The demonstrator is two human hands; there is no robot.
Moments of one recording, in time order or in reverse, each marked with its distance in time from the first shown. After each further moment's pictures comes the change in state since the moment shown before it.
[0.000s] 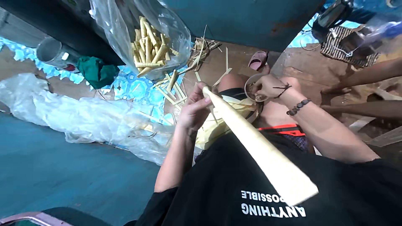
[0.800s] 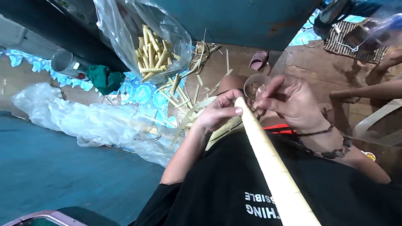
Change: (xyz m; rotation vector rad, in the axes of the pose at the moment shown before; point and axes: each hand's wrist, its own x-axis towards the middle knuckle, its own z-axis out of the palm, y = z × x) left_hand 0.022 -0.026 0.040 -0.072 -0.378 -0.197; right_hand -0.144 -0.101 -0.014 1.171 0.414 -0.732
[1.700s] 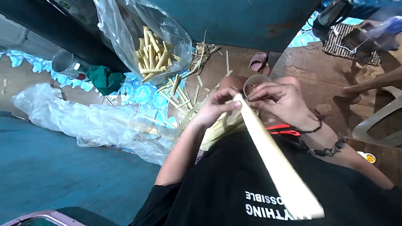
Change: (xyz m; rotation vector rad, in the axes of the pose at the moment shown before) left_hand -0.001 0.014 -0.005 0.450 0.226 -0.011; right_hand -0.001 0.022 -0.018 -0.554 -0.045 0.050
